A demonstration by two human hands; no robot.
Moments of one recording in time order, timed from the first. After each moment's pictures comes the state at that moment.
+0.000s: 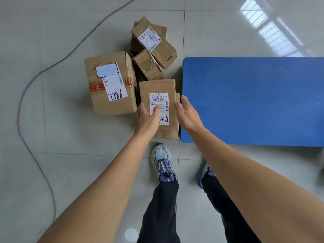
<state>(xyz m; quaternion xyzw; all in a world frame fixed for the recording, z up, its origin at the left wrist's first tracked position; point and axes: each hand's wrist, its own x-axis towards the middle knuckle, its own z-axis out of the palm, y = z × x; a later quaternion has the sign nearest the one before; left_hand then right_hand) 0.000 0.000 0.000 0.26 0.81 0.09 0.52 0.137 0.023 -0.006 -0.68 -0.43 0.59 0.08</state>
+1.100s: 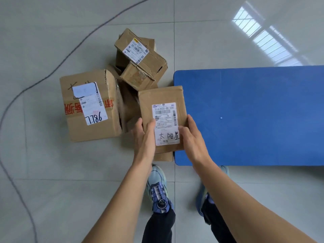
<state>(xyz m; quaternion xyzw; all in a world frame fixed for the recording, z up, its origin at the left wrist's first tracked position) 0.041 0.008 -0.053 0.16 0.79 0.26 0.53 0.181 0.012 -0.056 -0.70 -0.28 0.64 0.16</state>
